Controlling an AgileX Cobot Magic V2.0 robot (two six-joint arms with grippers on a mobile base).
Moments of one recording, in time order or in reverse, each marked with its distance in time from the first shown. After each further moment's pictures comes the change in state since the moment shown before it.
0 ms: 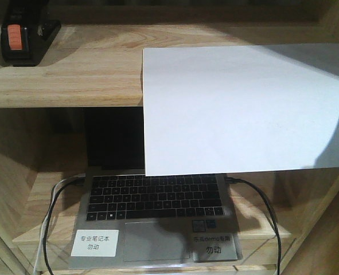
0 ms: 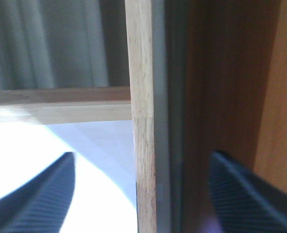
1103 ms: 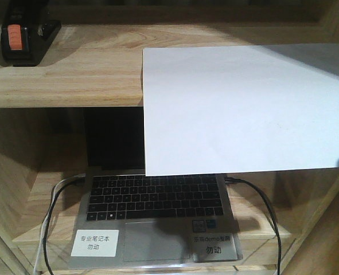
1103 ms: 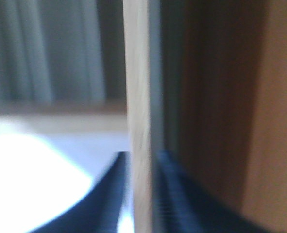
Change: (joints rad) left arm 0.064 0.000 0.000 0.115 -0.115 0.000; right arm 0.000 -0.010 0.000 -0.008 -0.016 0.000
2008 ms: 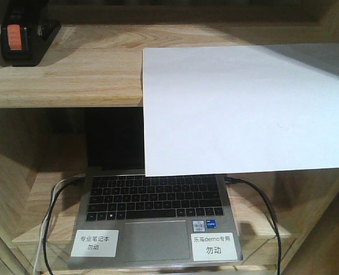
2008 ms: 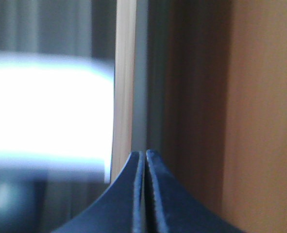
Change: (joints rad) left arm 0.000 -0.401 0.758 -0.001 -0.804 -0.023; right arm 0.000 -0.490 0.731 -0.093 -0.620 0.000
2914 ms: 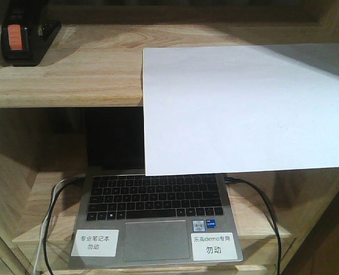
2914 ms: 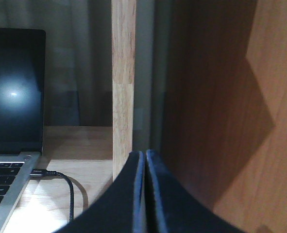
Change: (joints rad) left arm 0.000 0.000 0.121 0.000 0.520 0.000; right arm 0.000 0.000 0.131 0.007 0.296 0.000
